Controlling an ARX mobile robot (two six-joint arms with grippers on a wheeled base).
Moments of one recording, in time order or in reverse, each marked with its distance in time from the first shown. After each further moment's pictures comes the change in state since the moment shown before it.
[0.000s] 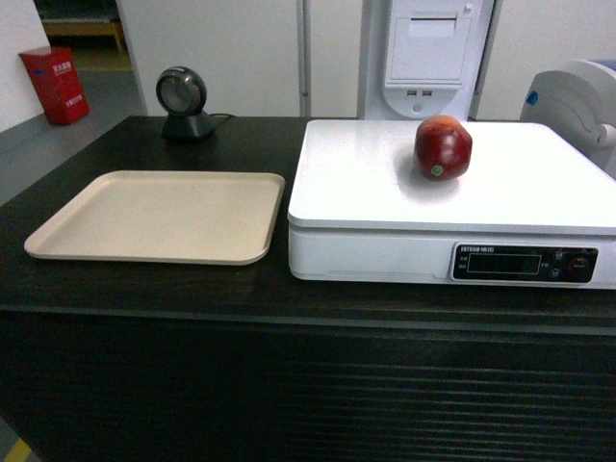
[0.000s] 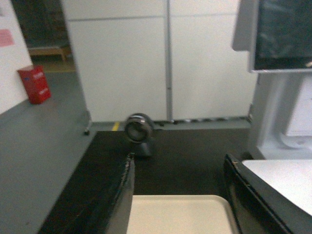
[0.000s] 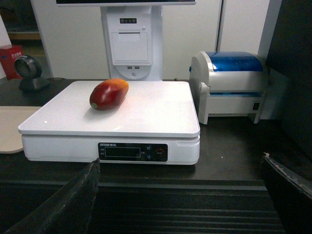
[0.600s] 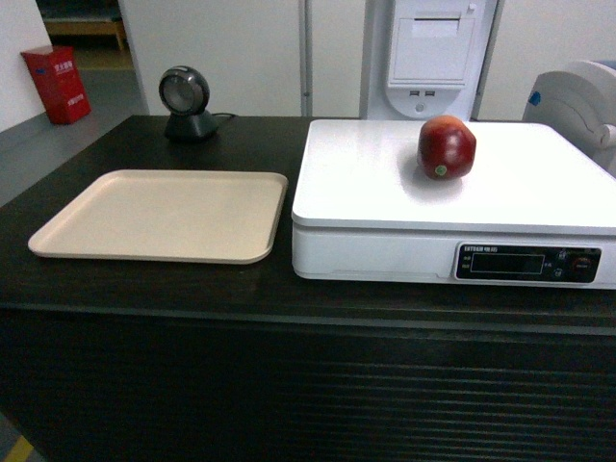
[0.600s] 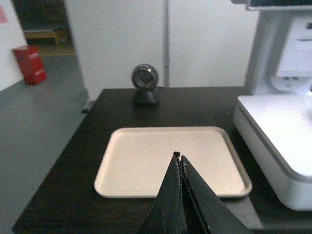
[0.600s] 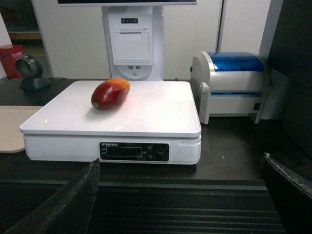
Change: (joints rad) left arm 0.130 -0.396 -0.605 0.142 0.146 -0.018; right arm 0.000 0.000 0.000 0.000 0.000 0.000
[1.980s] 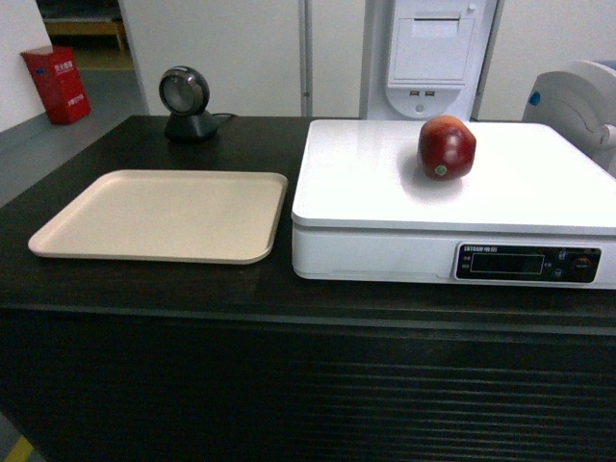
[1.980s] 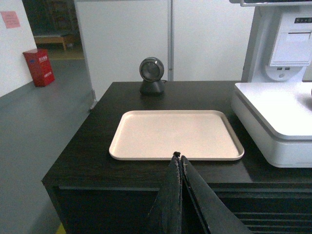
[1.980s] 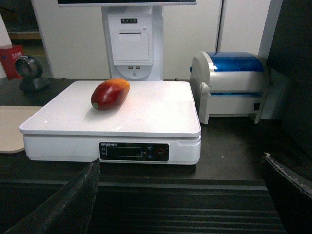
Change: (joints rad) left arm 0.028 -0.766 -0.253 -0.497 0.011 -0.001; right arm 0.000 0.000 0.000 0.000 0.000 0.000
